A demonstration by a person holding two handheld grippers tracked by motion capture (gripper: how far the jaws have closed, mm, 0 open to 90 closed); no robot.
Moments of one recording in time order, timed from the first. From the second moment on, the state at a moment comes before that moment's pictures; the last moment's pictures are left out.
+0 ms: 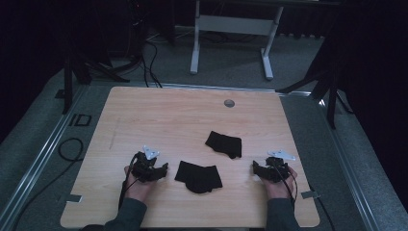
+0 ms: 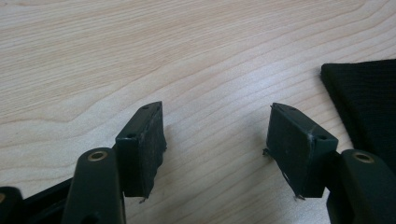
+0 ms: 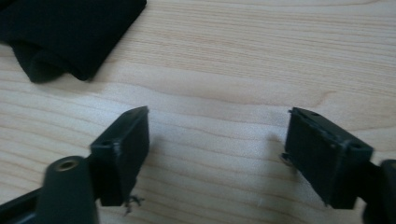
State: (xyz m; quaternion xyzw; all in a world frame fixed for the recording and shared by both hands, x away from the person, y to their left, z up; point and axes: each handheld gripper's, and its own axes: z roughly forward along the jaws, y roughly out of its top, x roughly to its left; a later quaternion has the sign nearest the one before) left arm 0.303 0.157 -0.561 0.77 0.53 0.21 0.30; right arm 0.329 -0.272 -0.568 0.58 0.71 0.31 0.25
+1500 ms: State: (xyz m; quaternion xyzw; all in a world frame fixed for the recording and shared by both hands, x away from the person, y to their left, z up) left arm 0.304 0.148 -0.555 0.79 0.51 0.19 0.30; right arm 0.286 -0.138 -0.556 0.33 0.87 0.34 0.15
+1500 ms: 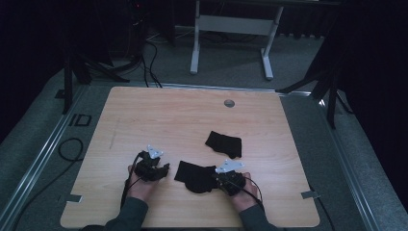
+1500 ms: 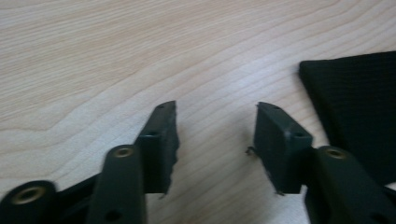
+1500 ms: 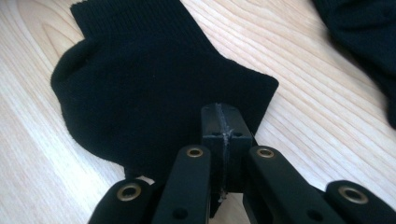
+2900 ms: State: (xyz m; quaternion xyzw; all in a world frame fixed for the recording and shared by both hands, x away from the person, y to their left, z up) left arm 0.289 0.110 -0.555 0.83 0.42 0.14 0.34; right arm 0.248 -0.075 -0.538 0.22 0.89 0.37 0.14
